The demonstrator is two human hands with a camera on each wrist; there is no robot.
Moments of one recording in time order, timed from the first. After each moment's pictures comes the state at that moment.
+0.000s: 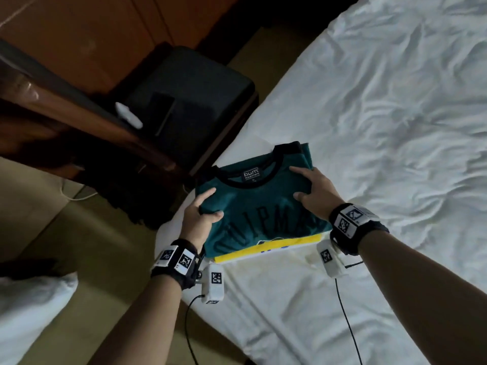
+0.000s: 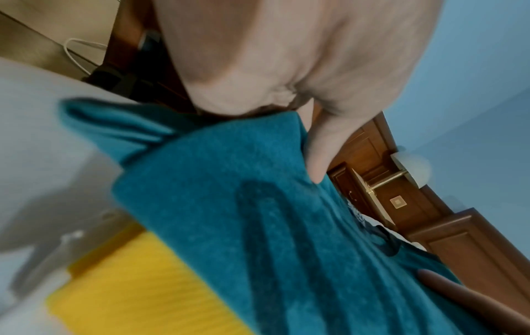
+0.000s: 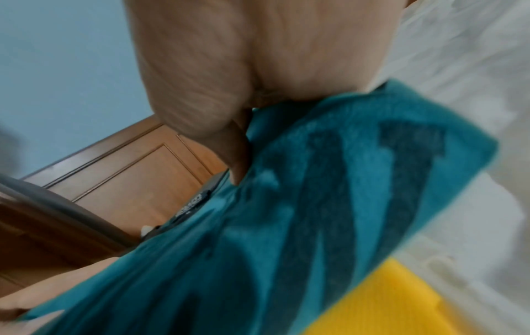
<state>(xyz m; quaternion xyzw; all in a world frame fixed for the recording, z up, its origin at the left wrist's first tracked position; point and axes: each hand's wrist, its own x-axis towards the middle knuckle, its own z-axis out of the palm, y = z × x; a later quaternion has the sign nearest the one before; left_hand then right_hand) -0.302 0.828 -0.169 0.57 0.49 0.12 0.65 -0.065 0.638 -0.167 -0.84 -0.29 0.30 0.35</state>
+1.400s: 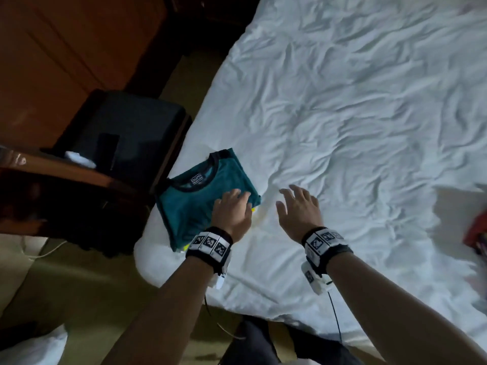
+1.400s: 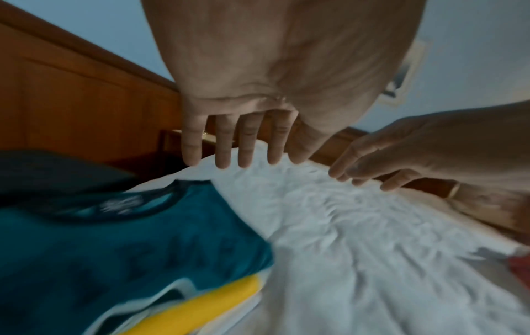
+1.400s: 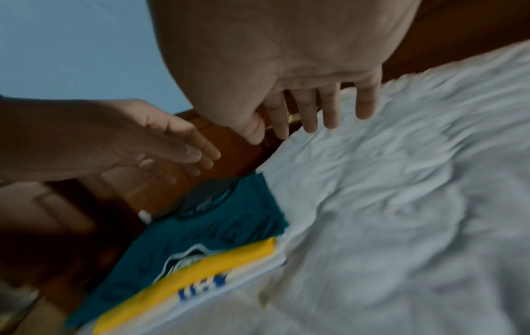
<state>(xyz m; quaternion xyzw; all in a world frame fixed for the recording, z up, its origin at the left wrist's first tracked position) -0.239 0.661 -0.047 0.95 0.13 -0.15 0.23 -0.172 0.481 -0.044 -0.96 -0.18 0.18 0.12</state>
